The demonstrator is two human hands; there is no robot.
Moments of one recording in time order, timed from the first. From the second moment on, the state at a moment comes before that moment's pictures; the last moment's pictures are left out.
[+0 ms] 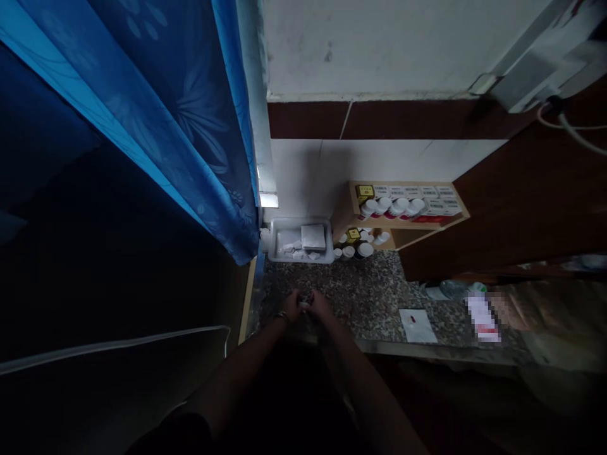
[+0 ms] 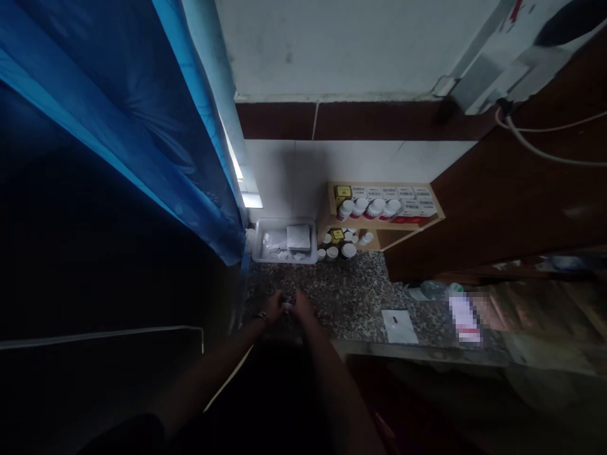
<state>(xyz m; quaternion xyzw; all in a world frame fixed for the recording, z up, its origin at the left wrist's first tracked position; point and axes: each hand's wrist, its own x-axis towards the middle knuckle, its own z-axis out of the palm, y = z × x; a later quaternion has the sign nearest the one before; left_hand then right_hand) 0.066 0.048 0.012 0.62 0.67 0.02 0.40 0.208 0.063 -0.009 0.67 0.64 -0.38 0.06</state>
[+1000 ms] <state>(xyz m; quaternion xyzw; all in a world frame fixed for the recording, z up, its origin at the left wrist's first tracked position) 0.035 0.004 -0.014 0.87 0.44 -0.10 0.21 0.220 -0.008 -0.028 0.51 0.83 -0.19 0.05</state>
